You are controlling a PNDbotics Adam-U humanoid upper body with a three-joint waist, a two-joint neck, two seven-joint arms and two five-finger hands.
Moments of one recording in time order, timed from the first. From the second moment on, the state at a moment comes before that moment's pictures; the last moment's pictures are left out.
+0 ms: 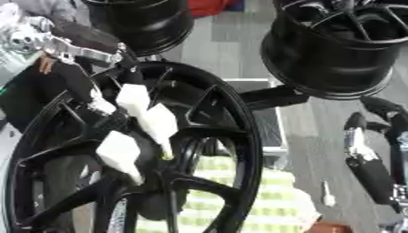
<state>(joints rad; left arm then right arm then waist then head) -1.11 0.70 -0.57 -1.45 -0.45 -0.20 -0.90 -0.06 -0.49 0.16 -1.98 0.24 0.02 -0.49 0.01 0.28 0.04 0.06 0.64</state>
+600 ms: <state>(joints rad) -1.11 0.68 -0.57 -1.45 -0.43 -0.19 -0.90 -0.06 -0.48 0.16 -1.98 0.23 0.02 -0.49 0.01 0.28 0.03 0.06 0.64</state>
